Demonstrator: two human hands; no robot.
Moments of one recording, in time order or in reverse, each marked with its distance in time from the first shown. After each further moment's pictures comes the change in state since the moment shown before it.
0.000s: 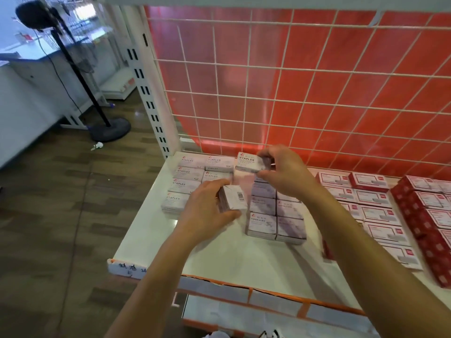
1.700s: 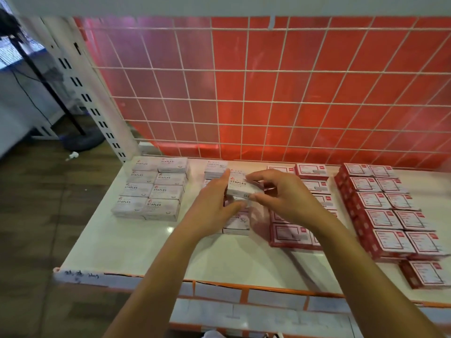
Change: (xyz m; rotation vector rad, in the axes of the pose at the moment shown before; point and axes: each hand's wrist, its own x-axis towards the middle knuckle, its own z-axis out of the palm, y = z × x) left_hand 0.006 0.089 0.064 -0.024 -0.229 0.099; right_hand -0.092 0.064 -0.057 0.262 -0.062 0.001
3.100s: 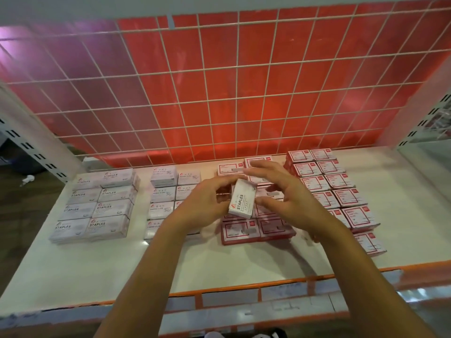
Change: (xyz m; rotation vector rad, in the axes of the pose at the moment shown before) left_hand 0.044 0.051 0.053 -0.197 -0.227 0.151; right_hand -0.059 0.058 -0.061 0.157 0.102 -0.004
